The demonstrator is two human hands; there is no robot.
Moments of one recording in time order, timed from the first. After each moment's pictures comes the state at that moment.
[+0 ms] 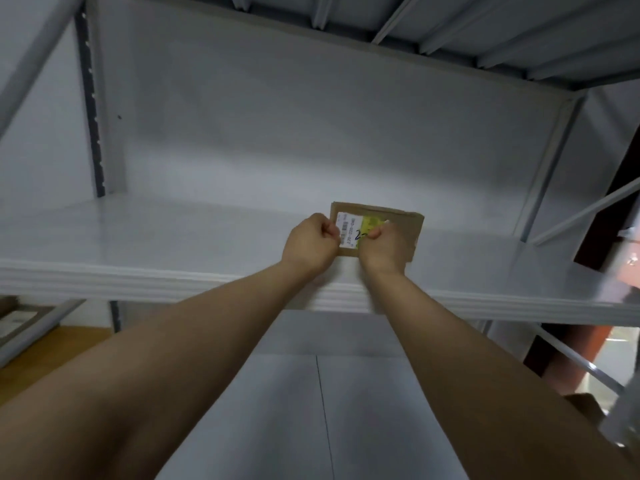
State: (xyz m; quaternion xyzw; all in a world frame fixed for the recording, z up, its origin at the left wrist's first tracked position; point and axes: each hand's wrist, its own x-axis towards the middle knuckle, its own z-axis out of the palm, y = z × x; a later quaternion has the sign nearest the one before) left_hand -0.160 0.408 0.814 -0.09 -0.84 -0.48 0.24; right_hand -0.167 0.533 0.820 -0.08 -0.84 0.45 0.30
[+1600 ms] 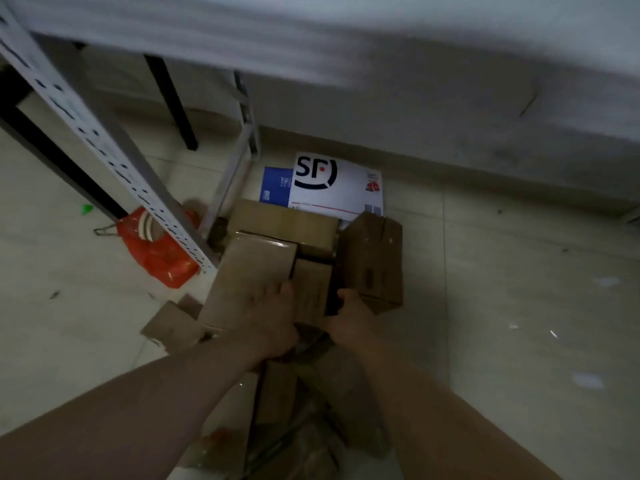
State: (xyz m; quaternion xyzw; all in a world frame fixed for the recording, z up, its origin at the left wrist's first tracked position) left_hand 0.017 0.122 -0.118 0.08 -0.95 -0.14 -0.25; right_hand -0.015 0.270 -0.106 -0.10 -0.84 0.36 -0.39
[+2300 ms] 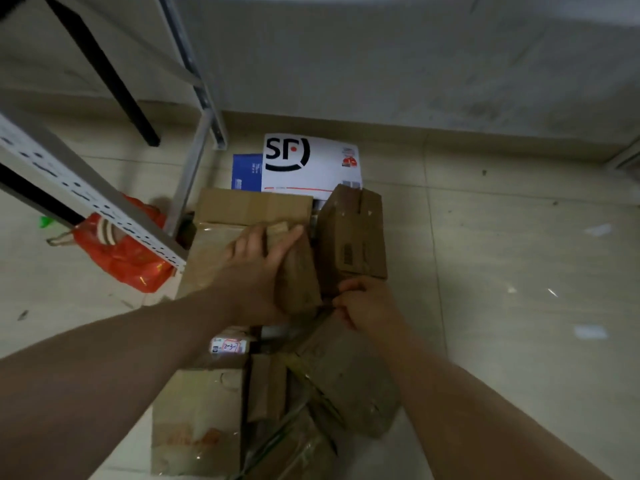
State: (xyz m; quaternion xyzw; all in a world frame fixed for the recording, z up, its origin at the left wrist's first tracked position) left_hand -0.016 0.125 -0.112 -0.08 -0.98 -0.09 -0.16; right_hand -0.016 0.327 -0.129 -0.27 -0.75 0.52 -0.31
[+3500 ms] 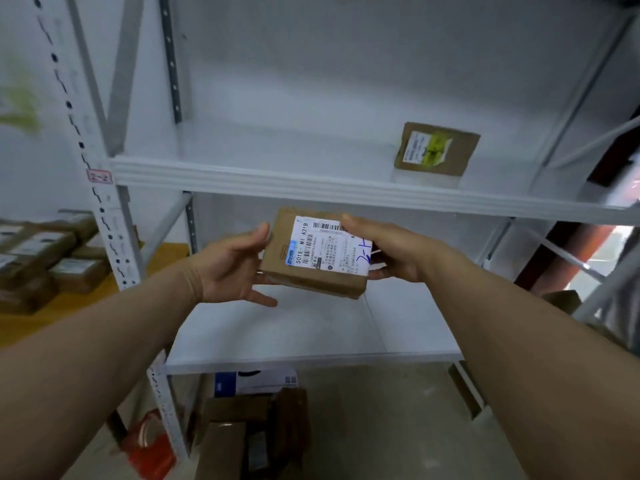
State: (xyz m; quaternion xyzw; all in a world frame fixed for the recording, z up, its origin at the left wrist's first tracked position) left_hand 0.060 0.095 0.701 -0.09 -0.57 -0.76 -0.31; right_hand 0.062 0.373 0.766 0.01 -0.84 0.52 -0.17
